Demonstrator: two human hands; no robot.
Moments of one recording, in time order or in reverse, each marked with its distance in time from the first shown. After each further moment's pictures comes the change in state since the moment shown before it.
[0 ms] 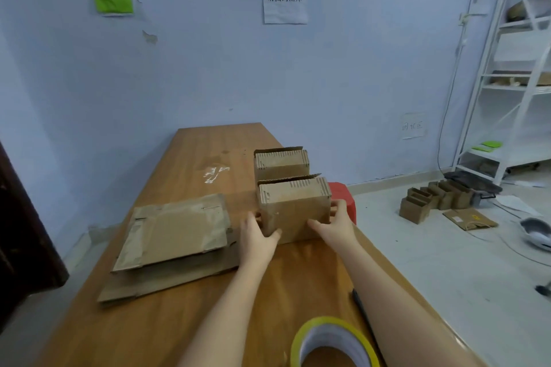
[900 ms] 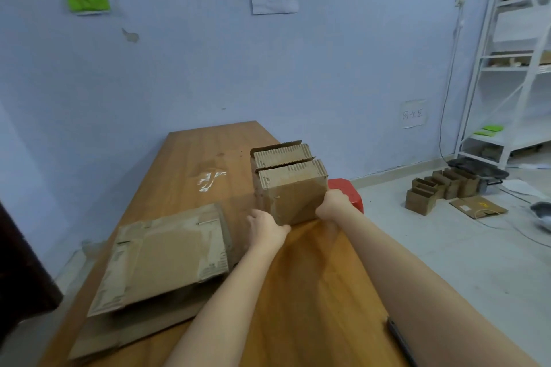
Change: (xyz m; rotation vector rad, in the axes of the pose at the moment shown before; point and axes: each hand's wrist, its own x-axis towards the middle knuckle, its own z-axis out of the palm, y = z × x) left_hand 0.067 0.020 0.015 0.236 -0.189 -0.157; right_hand 0.093 -0.024 0.031 -0.757 -0.190 0.140
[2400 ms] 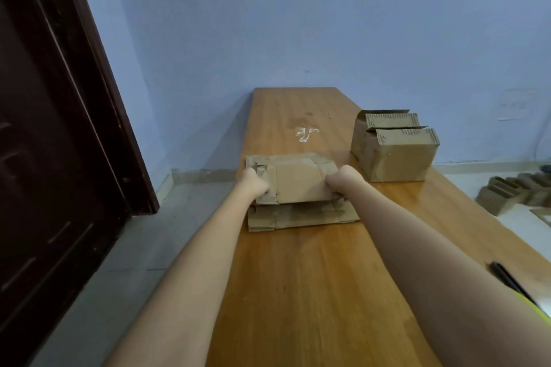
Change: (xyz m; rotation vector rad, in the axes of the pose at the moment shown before) left_hand -0.051 -0.172 -0.209 -0.026 0.031 -0.177; right_hand -0.132 -0.164 0.091 0.126 -0.118 0.022
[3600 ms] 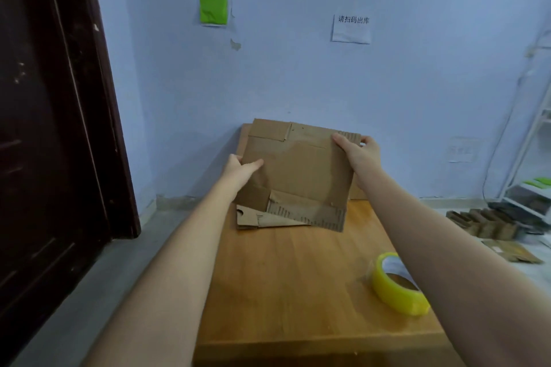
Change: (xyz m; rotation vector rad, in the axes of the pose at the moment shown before) left_hand -0.111 0.027 -0.060 -0.535 0.087 0.190; right_hand -0.126 0.013 -0.124 0.938 0.317 -0.346
